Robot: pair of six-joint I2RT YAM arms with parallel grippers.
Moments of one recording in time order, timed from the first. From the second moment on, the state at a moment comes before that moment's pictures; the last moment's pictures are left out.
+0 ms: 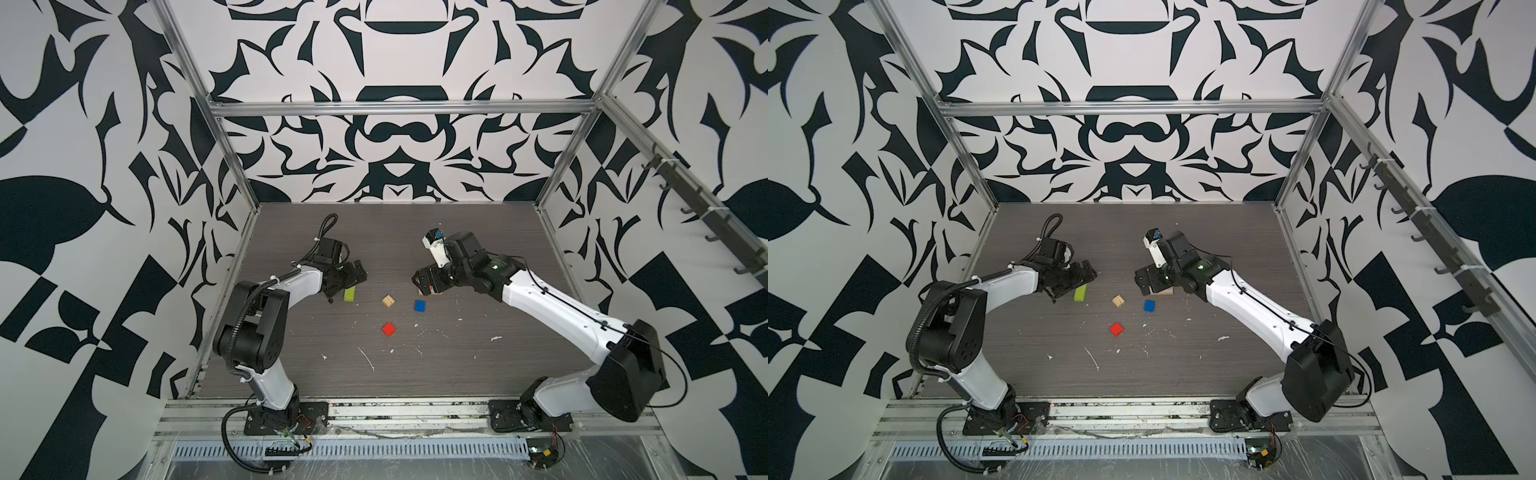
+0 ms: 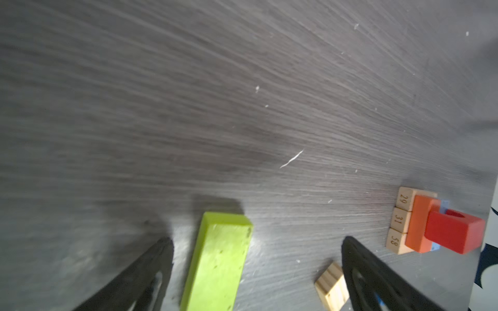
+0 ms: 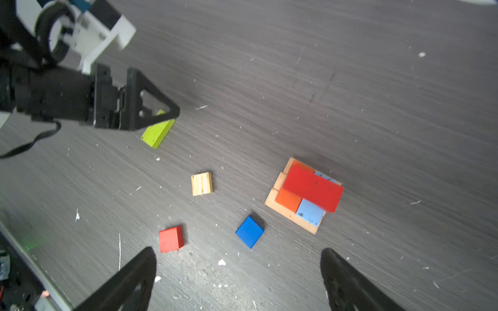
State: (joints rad) left arm -0.31 1.72 0.97 -0.26 0.24 -0.63; right arm 0.64 1.41 1.14 -0.57 -0.11 0.20
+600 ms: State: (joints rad) left arm -0.40 1.79 1.00 -0.14 0.35 -0.66; right arm 0.64 1.43 1.13 -0.59 -0.11 0.21
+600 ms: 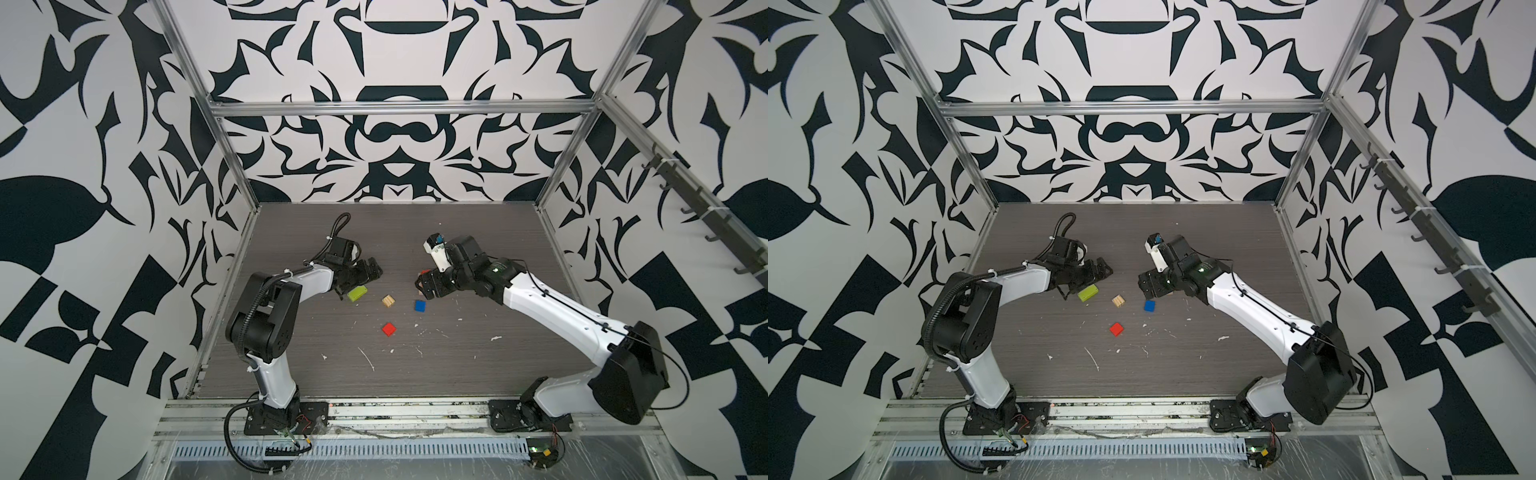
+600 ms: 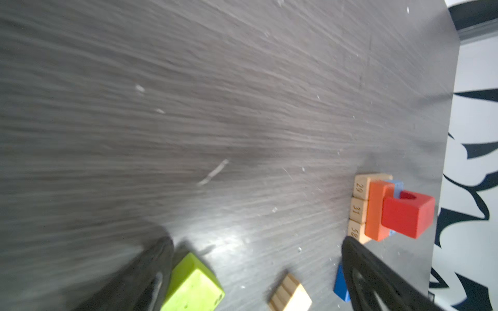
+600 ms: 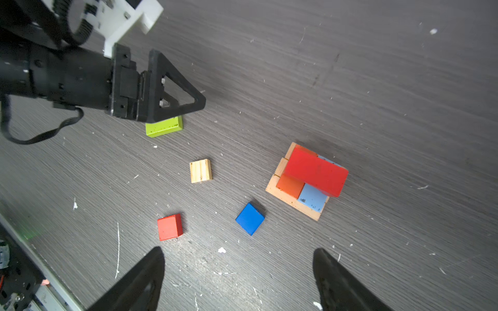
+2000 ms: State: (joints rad) left arm -0.09 1.08 0.67 -0.38 0.31 -0.56; right arm 0.94 2.23 1.83 -0.71 0.08 0.54
